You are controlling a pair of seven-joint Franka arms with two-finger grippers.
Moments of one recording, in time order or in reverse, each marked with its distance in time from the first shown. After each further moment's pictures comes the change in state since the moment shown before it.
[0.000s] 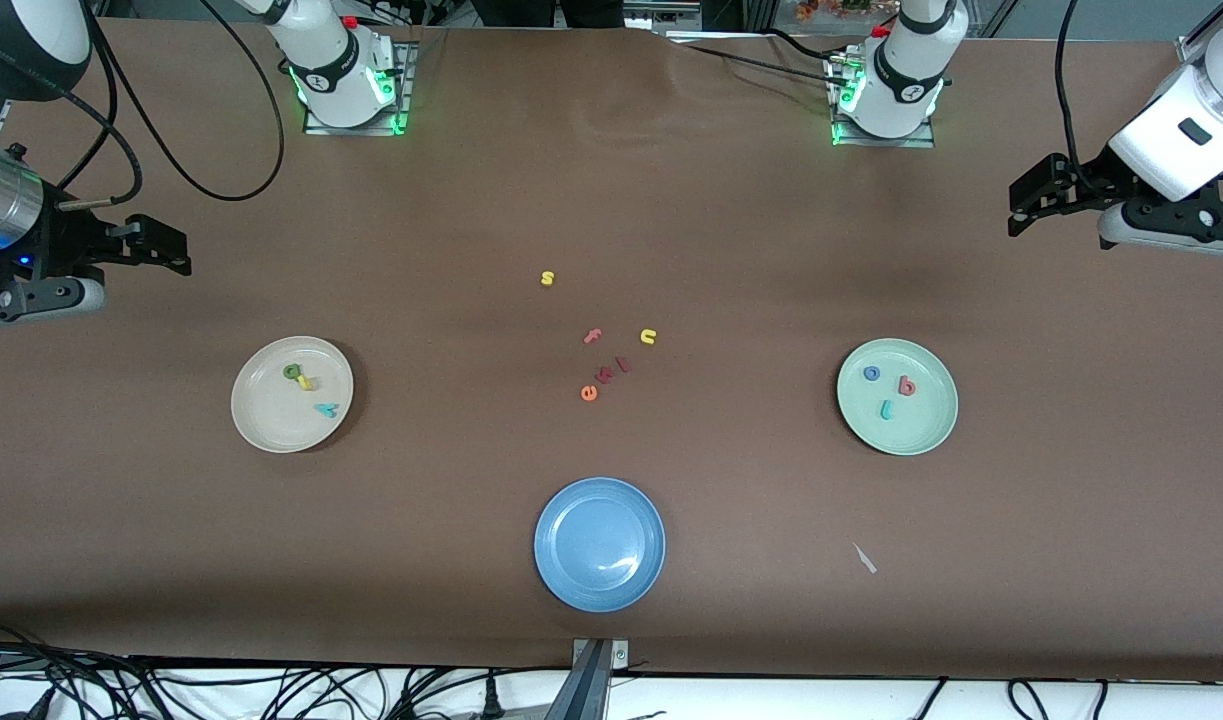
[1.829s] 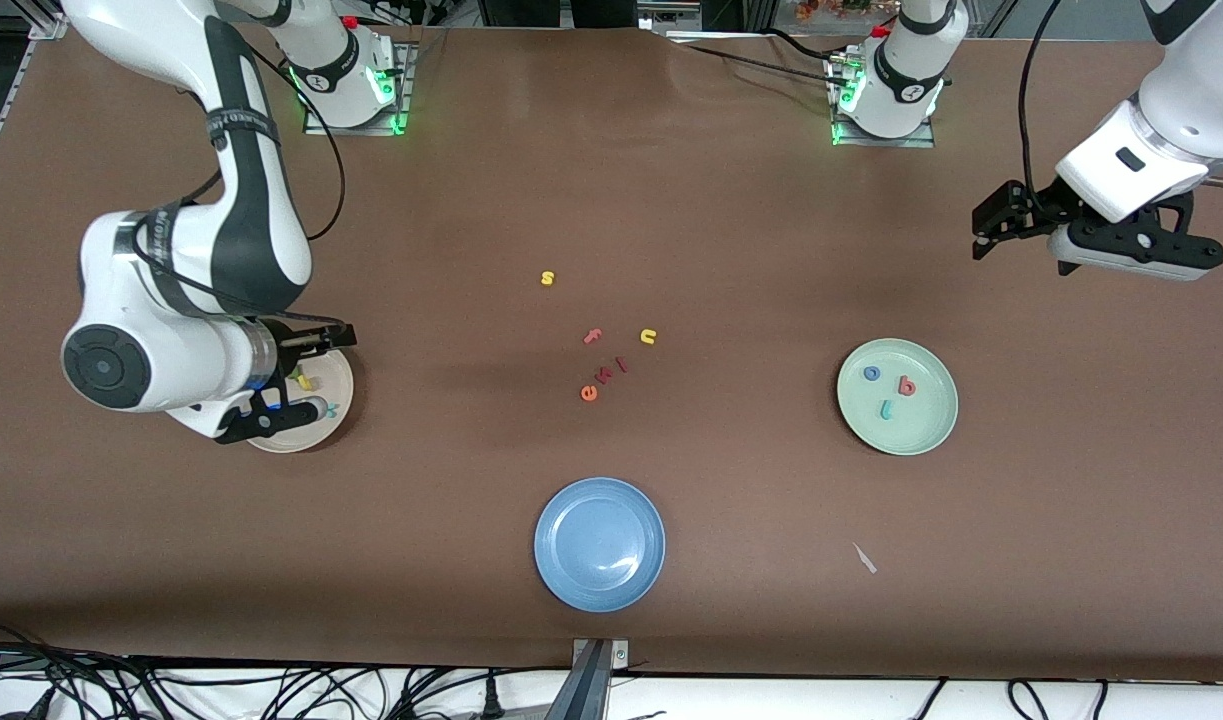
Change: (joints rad) left arm 0.007 -0.032 -0.034 -0.147 -0.022 0.164 0.020; right arm 0.332 0.406 -0.280 0.161 0.247 -0.054 -0.030
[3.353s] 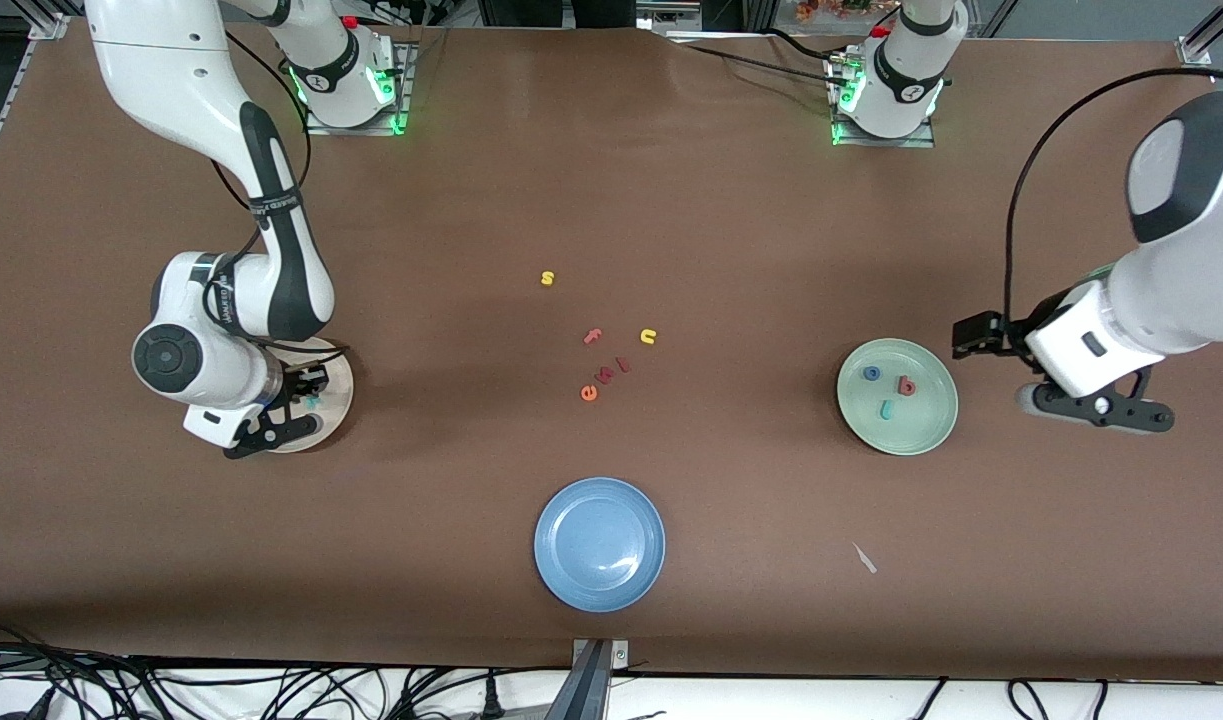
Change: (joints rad) left arm 0.220 0.429 -0.236 0.423 0.060 -0.171 -0.029; right arm -0.037 0.051 -0.007 -0.439 -0.034 0.714 -0.209
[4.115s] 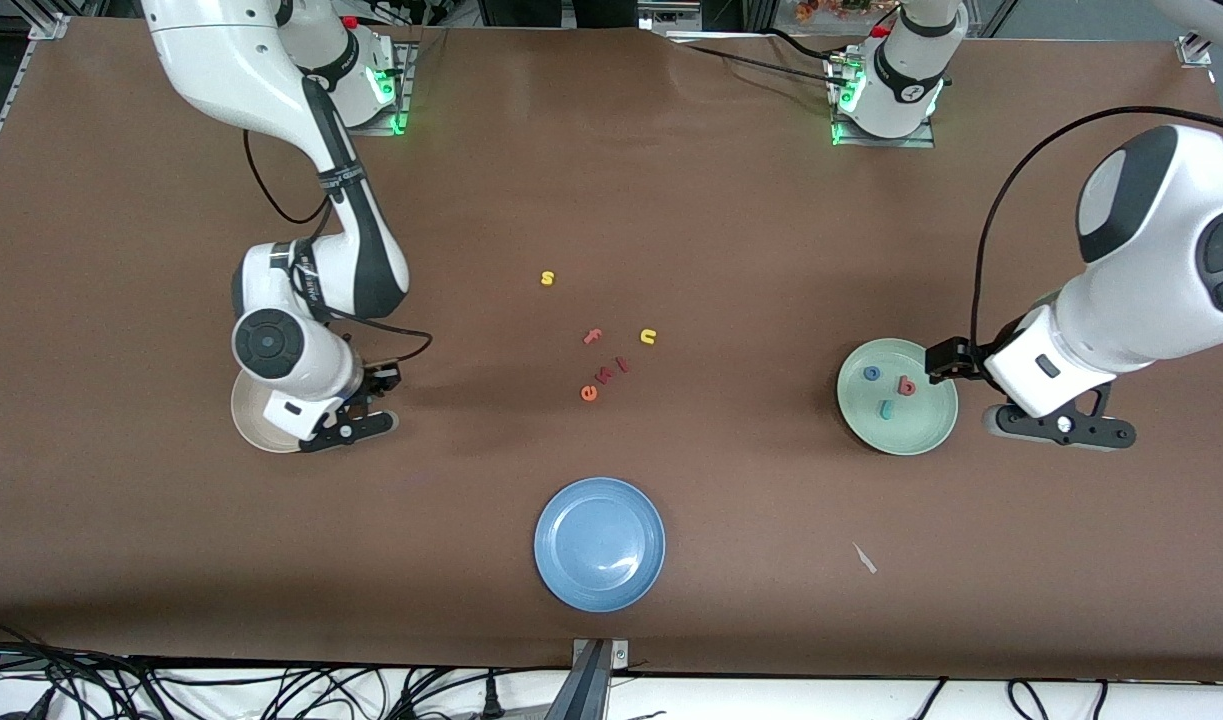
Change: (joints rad) left arm 0.207 0.103 -0.365 -0.014 0.240 0.105 -0.175; right arm 0.102 -0.009 0.050 0.038 -0.078 -0.011 0.202
